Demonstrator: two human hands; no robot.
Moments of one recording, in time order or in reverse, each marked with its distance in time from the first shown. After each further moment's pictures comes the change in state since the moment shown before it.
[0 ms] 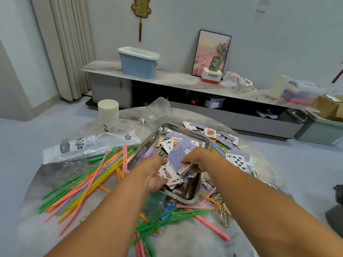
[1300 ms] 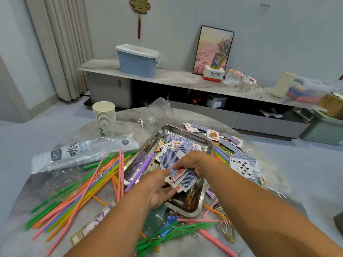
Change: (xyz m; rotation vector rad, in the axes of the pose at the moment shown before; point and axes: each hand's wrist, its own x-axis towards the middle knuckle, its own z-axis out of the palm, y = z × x) left_hand 0.028 -0.016 0.005 -0.015 -0.044 -0.134; right_hand 0.024 -0.016 0.008 -0.069 -0.278 0.087
